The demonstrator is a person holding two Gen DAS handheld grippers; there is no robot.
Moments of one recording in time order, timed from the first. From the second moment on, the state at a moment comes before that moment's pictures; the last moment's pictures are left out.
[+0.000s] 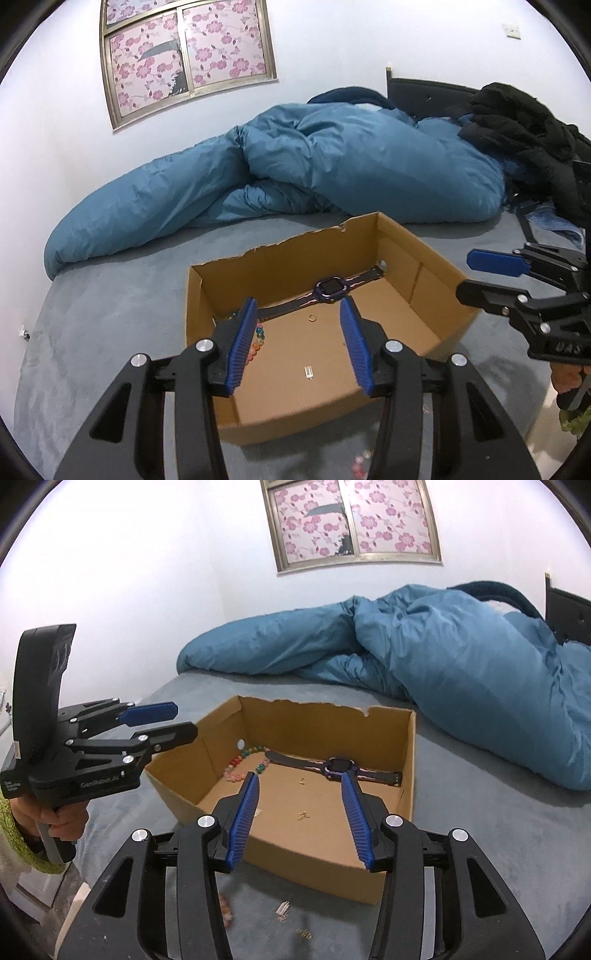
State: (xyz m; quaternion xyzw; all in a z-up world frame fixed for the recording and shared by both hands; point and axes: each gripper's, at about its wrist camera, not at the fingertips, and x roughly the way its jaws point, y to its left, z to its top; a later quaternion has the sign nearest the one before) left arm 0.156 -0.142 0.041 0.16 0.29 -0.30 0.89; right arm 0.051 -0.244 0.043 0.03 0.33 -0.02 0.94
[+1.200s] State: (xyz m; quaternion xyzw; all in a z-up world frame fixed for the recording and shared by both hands) left arm 0.046 -0.084 -0.024 0.16 0.33 -0.41 0.83; right arm -0.036 -0.238 -0.014 0.01 0.42 0.03 0.91
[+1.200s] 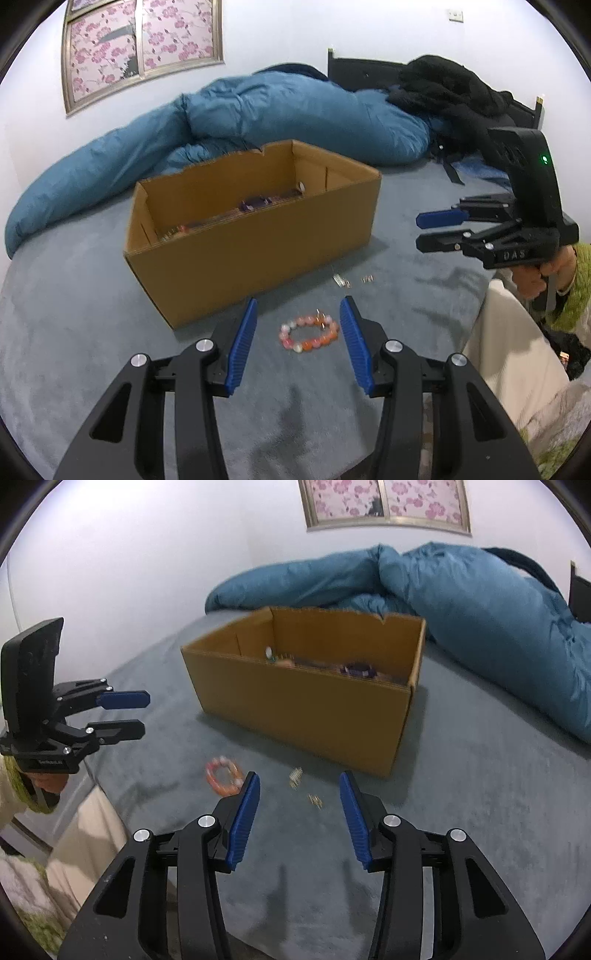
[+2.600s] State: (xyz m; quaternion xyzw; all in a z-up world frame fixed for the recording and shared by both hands) left arm 0.089 -0.147 -0.101 0.22 0.38 -0.49 0.75; right arm 0.027 -0.232 -0.102 -0.08 0.51 0.10 0.85
